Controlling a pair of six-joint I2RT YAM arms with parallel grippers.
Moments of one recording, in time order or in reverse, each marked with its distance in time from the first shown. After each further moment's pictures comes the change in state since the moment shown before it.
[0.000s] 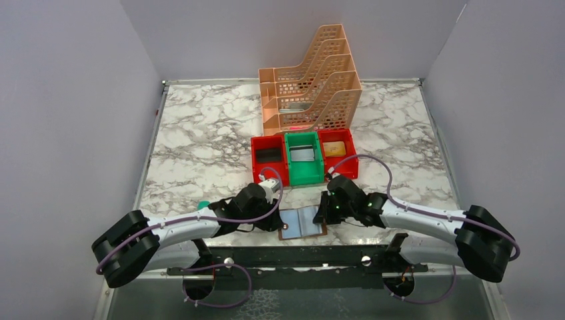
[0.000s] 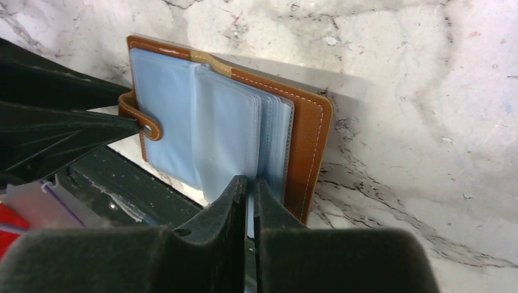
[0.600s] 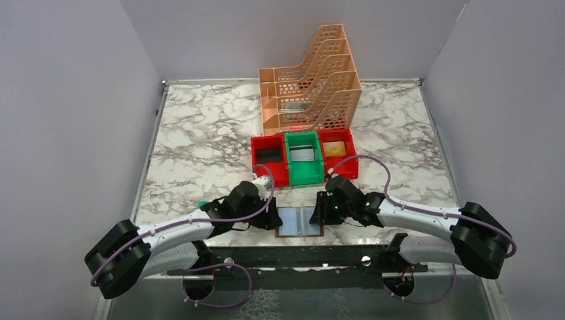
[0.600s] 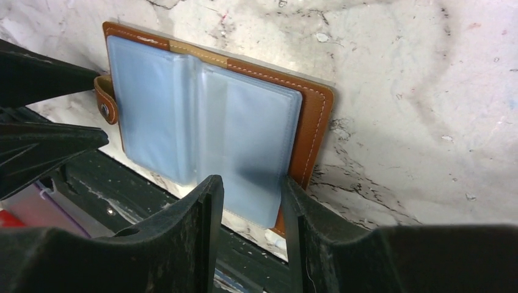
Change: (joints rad) left arm 0.076 -0.111 -0.029 -0.052 0.026 -0.022; right arm 0.000 0.014 0.003 0.000 0.013 0.017
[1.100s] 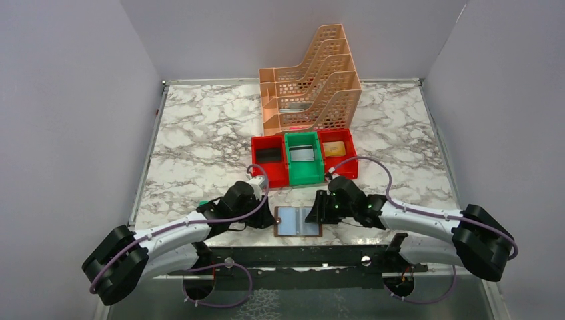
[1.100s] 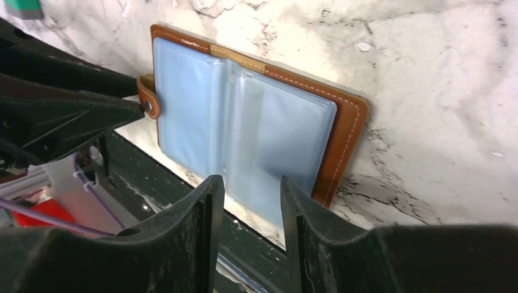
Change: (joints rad) left arm 0.060 -0.037 -0.024 -0.022 0.018 0.003; right arm -0.009 -0.014 -0.052 0.143 -0.080 0.061
